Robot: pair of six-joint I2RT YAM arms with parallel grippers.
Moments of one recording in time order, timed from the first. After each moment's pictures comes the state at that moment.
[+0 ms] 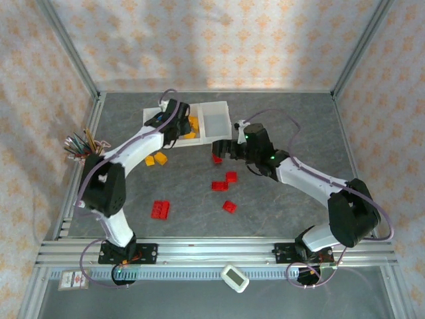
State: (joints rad) left arm -0.36 1.71 1.32 -0.46 -0.32 -0.59; right arm 0.61 1.44 0.93 -0.04 -0.18 0.49
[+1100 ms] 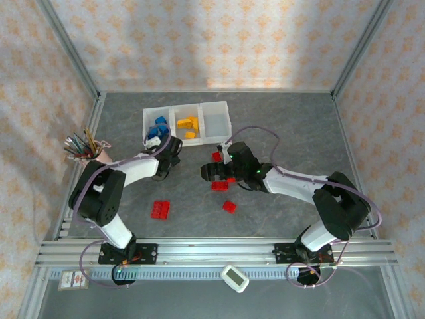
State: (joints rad) left arm -0.35 1.67 0.88 -0.29 -0.39 -0.92; right arm 0.75 1.53 0.82 0.05 -0.19 0.46
